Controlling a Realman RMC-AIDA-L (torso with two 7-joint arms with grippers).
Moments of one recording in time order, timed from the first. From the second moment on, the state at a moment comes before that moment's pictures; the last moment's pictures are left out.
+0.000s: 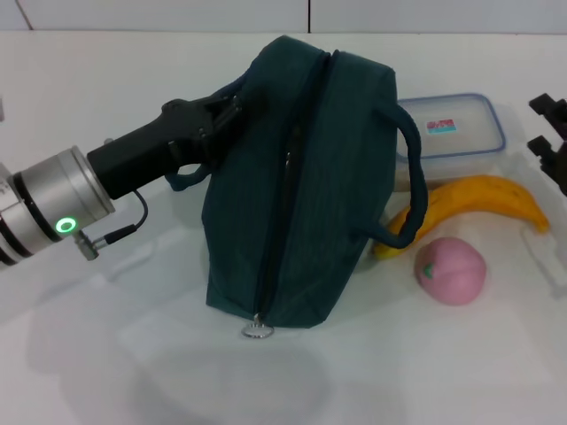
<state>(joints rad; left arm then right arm) -0.43 -2.09 1.13 0.48 1.19 1.44 -1.30 0.56 2.03 -0.93 0.12 -0.75 -1.22 1.62</state>
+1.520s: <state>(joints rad) -0.45 -2.09 1.13 0.47 1.17 1.43 -1.26 0.67 2.03 -0.78 0.15 -0.89 -1.13 1.69</state>
